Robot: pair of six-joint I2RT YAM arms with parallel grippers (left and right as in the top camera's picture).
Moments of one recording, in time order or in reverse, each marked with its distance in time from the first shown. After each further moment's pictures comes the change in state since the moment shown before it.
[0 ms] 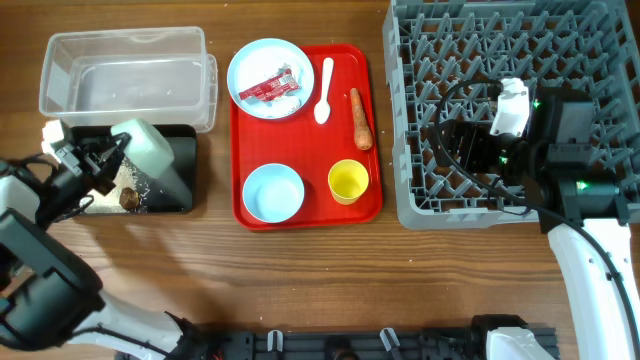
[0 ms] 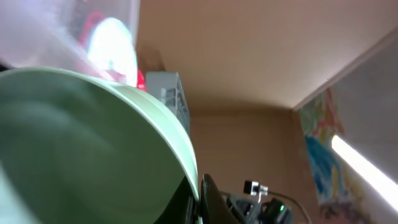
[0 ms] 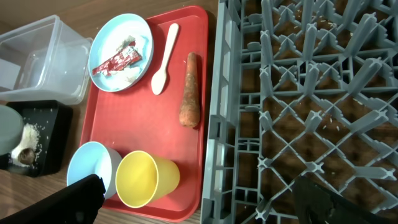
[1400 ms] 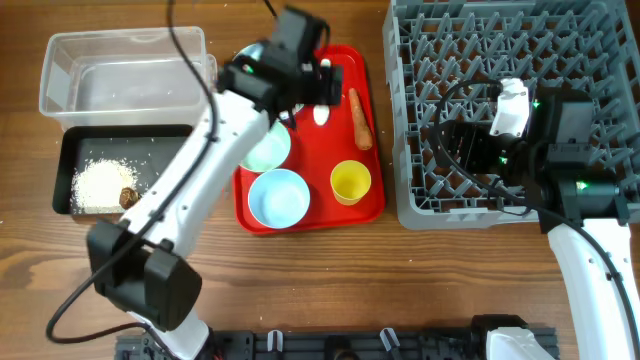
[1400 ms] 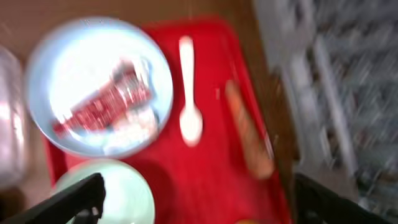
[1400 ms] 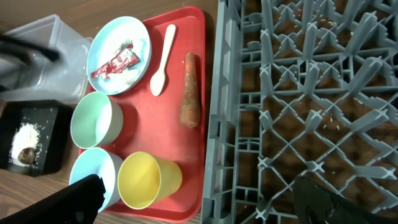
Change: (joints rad) left arm -1.248 -0.039 0.600 0.041 -1.619 -0.434; right arm 0.000 0.000 0.000 -0.003 0.000 0.000
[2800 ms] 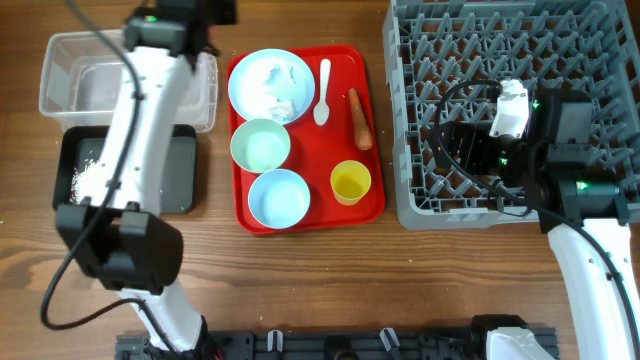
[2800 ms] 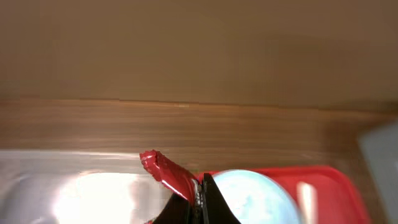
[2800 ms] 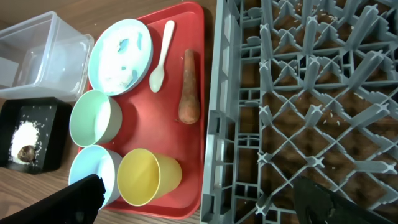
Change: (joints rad) left arm 0.348 0.116 0.236 0.178 -0.101 0.209; right arm 0.000 0.000 0.000 -0.013 0.000 0.000
